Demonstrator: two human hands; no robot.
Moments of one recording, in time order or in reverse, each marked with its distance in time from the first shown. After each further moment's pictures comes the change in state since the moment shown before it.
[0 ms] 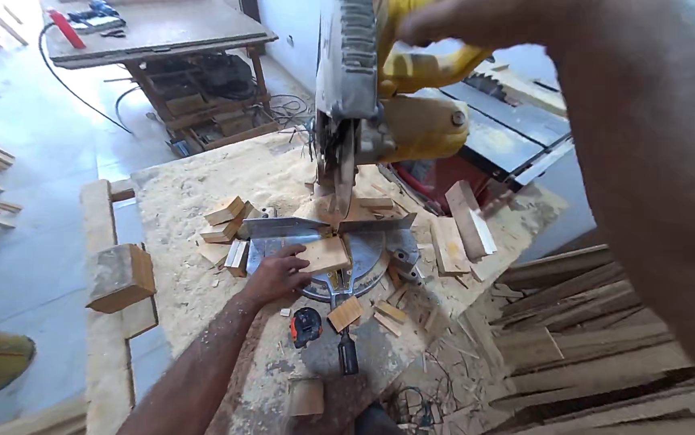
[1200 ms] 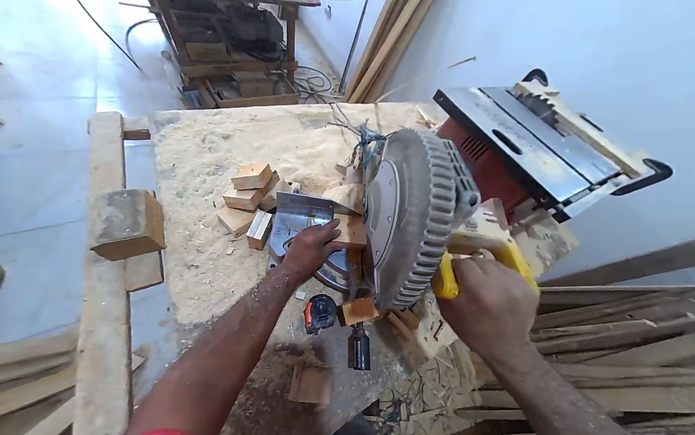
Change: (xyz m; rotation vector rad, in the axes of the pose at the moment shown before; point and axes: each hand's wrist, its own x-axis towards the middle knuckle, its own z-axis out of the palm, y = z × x) left_hand 0.017 -0.022 0.040 -0.028 0.241 -0.057; right_hand -0.224 -0.045 0.206 -0.506 0.275 -0.010
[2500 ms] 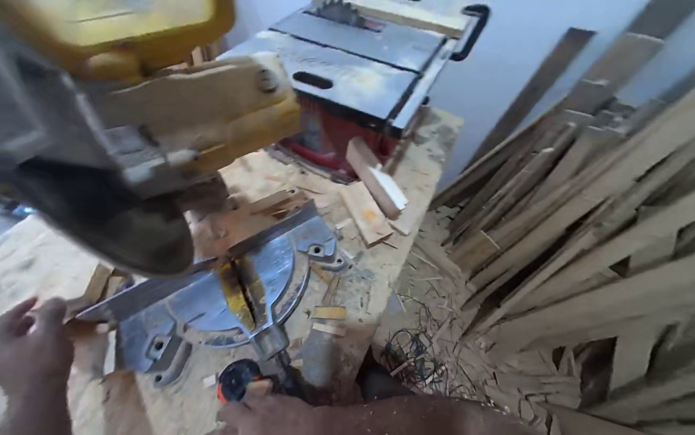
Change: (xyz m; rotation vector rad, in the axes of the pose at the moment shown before) left_hand 0.060 -0.029 -0.120 0.095 0.242 -0.616; right_hand -0.088 -0.125 0.060 1.197 -0.694 -0.068
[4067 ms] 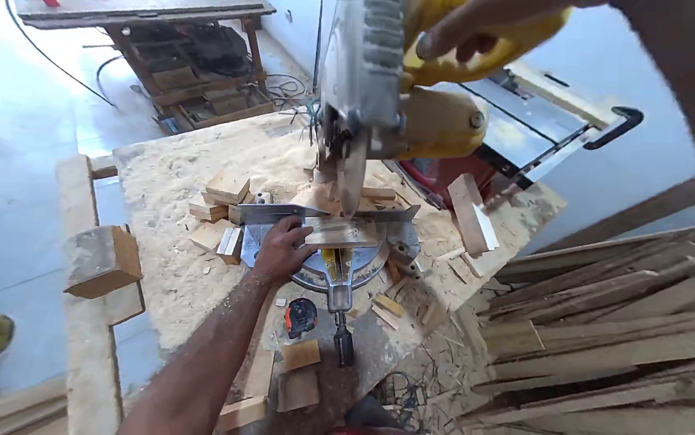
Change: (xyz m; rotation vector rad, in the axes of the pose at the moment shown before) left_hand -0.079 -0.005 0.100 0.053 -0.245 0.630; right_hand 0.126 -0.135 -0.423 -0.608 0.188 0.306
